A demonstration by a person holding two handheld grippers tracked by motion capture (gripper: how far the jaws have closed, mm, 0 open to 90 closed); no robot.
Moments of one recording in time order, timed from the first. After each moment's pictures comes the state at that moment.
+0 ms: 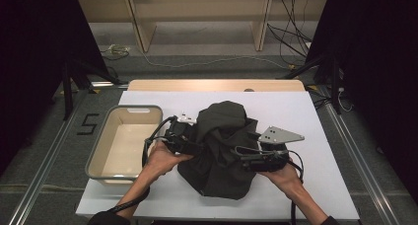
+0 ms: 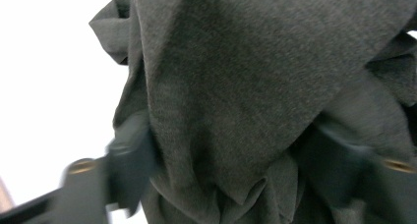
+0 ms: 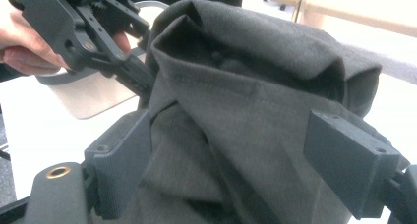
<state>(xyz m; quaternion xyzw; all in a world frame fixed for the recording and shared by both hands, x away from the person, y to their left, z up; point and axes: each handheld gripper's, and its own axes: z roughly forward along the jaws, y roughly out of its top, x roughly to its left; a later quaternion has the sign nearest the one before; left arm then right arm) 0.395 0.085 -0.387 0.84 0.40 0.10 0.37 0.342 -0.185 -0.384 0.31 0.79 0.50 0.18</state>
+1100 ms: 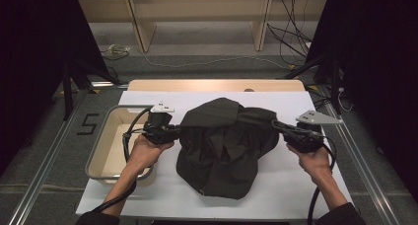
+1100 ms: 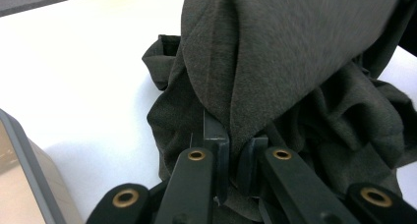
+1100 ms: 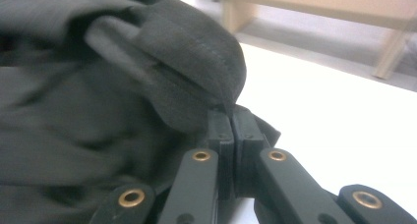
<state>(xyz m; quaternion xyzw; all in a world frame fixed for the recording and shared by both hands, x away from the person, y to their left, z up) 0.398 0.130 -0.361 0.80 0.42 0.12 0.41 0.374 -0.272 -0.371 0.42 0.75 0.46 0.24</state>
